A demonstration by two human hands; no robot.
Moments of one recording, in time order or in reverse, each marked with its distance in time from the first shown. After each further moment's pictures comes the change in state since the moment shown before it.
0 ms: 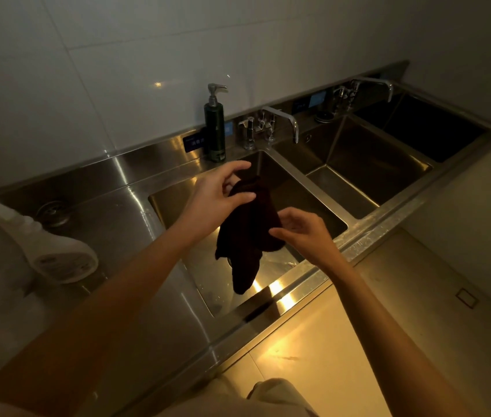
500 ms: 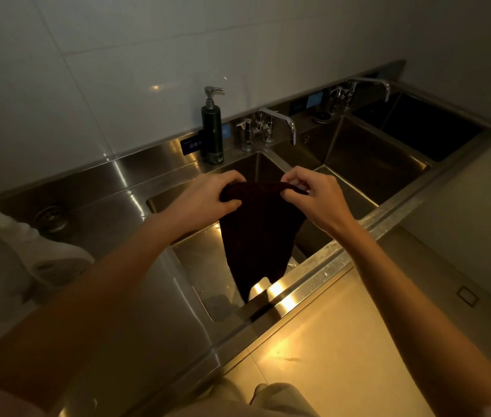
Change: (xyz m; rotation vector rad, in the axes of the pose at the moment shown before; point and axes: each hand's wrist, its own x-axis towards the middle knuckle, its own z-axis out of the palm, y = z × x) left_hand 0.024 -0.010 -0.020 0.449 -0.266 0.123; right_hand 0.034 -0.043 -0.038 -0.363 0.181 -0.137
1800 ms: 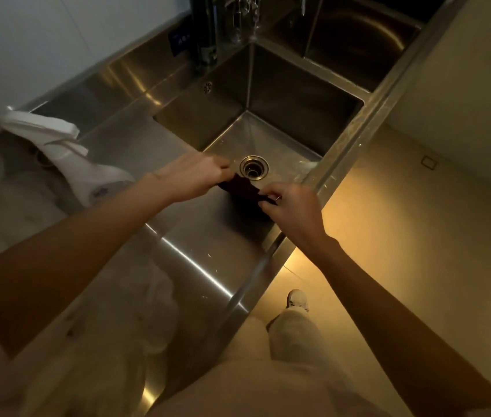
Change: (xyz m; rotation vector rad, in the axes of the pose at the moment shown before) left_hand -0.145 -0.145 -0.007 0.647 -0.342 0.686; right_hand -0.152 -0.115 0.244 -0.314 0.041 0.481
